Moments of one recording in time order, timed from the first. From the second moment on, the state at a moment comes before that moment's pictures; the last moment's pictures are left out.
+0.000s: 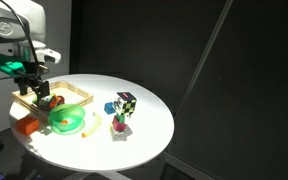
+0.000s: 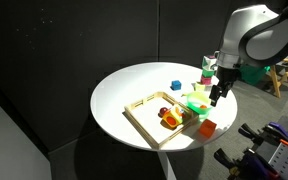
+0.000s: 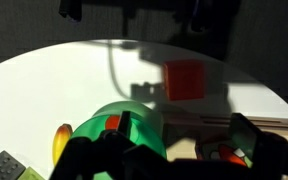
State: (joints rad) arm 0.04 -0.15 0.05 -2.73 0.03 2.54 0.02
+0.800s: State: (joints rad) arm 0.04 -0.03 0.05 -2.76 -0.03 2.70 0.03
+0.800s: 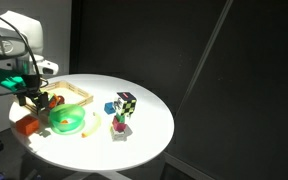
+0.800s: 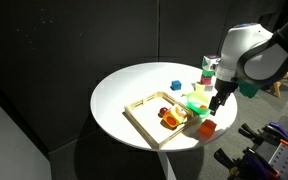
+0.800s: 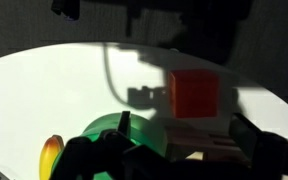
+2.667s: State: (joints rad) arm 0.13 0.18 0.04 -2.75 -0.13 2.90 0.13
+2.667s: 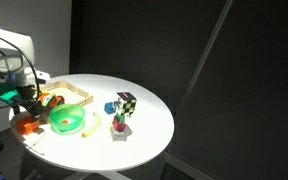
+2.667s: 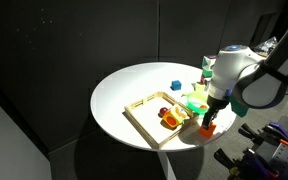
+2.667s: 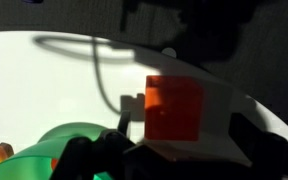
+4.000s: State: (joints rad) arm 0.14 0.25 0.01 -2.73 -0.13 2.93 0.12
